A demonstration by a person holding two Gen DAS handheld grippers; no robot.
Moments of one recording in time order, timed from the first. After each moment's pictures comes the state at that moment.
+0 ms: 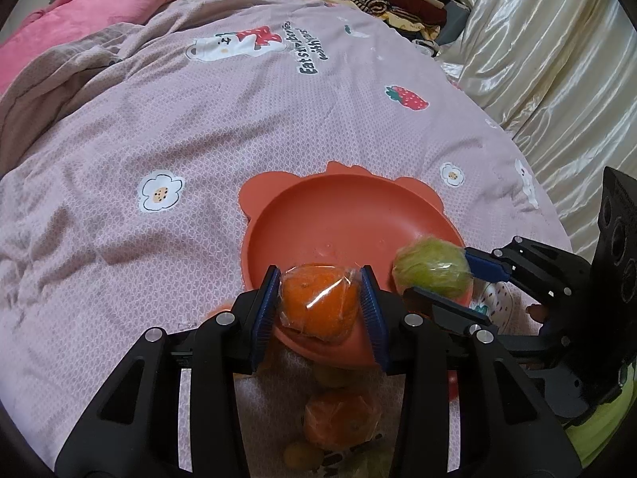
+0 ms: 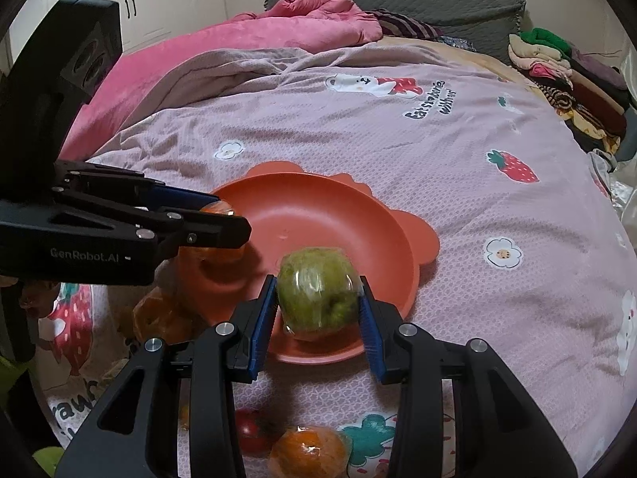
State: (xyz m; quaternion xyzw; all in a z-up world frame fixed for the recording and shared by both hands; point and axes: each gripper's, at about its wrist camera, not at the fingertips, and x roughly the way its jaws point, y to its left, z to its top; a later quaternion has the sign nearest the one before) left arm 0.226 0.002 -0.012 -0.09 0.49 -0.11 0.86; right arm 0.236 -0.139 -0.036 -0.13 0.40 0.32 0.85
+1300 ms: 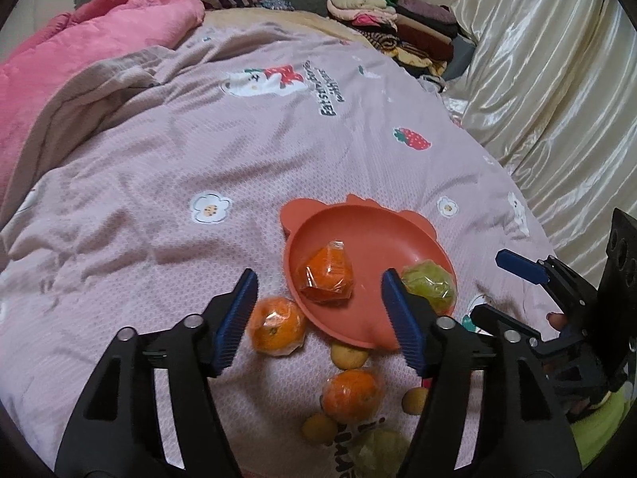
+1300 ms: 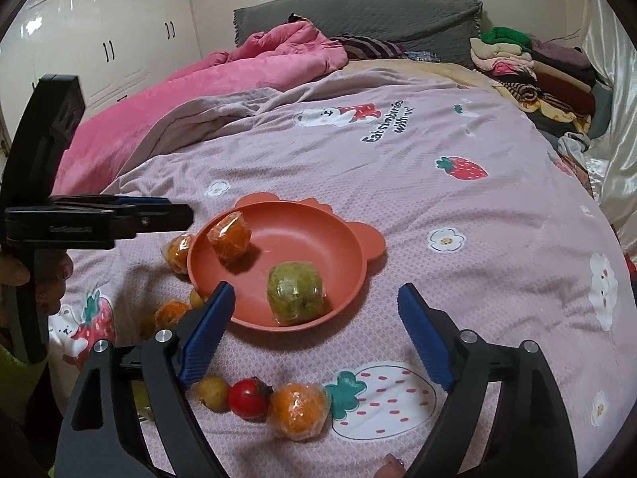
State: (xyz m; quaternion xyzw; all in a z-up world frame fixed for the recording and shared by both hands) left arm 0.196 0.029 0.018 -0.11 0.44 -0.08 0.89; right arm 0.211 -0.186 -0.006 -0.07 0.37 0.29 0.88
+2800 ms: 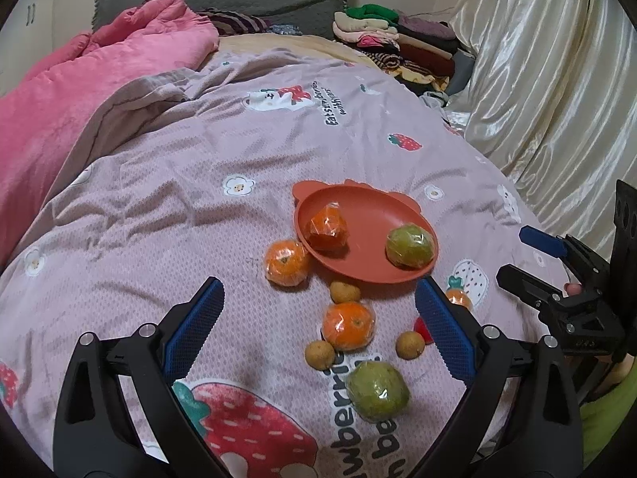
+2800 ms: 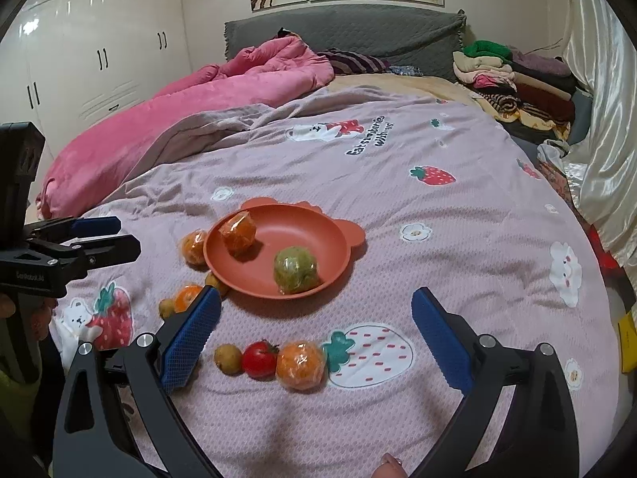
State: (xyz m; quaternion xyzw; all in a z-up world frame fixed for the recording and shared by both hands) left arm 0.118 0.020 0.034 -0.09 0.40 -0.06 0.91; right arm 0.165 -0.205 0.018 -0.07 0.35 0.26 0.90
